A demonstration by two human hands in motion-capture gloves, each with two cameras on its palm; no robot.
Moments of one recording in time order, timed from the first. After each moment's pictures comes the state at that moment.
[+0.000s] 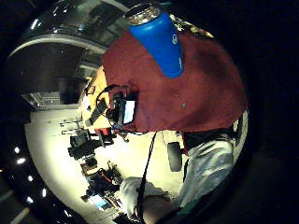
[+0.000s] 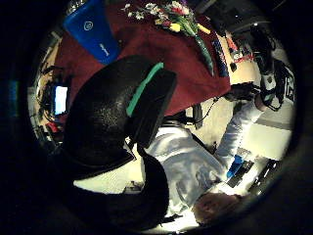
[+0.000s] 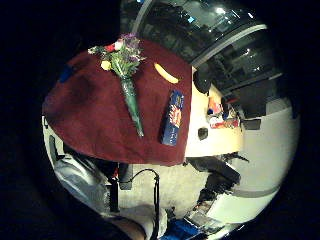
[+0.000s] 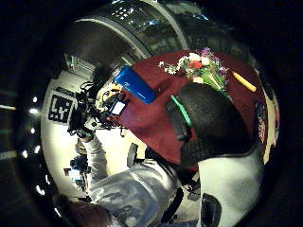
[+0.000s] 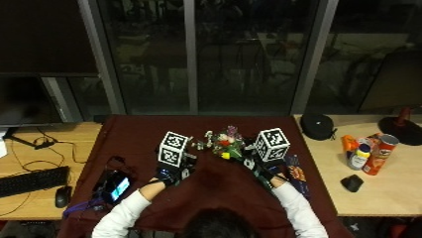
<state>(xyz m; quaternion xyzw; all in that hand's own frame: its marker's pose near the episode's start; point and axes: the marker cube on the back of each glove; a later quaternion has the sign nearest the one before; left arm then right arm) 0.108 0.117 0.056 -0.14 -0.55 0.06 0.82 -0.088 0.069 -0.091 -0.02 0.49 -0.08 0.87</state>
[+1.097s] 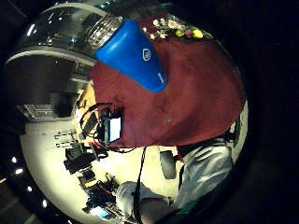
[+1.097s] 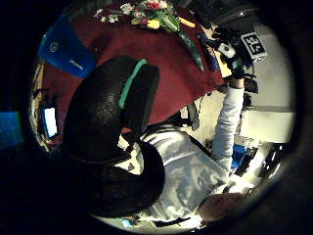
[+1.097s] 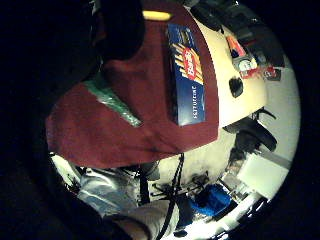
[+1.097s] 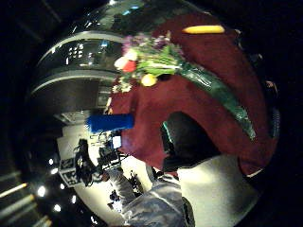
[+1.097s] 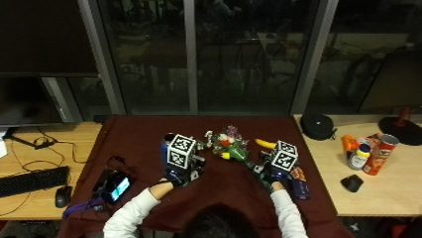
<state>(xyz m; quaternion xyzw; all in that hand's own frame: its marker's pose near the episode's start) 0.108 0.112 0.110 -0.16 -0.54 0.13 0.82 0.057 0.040 -0.122 0.00 0.40 0.17 0.90</state>
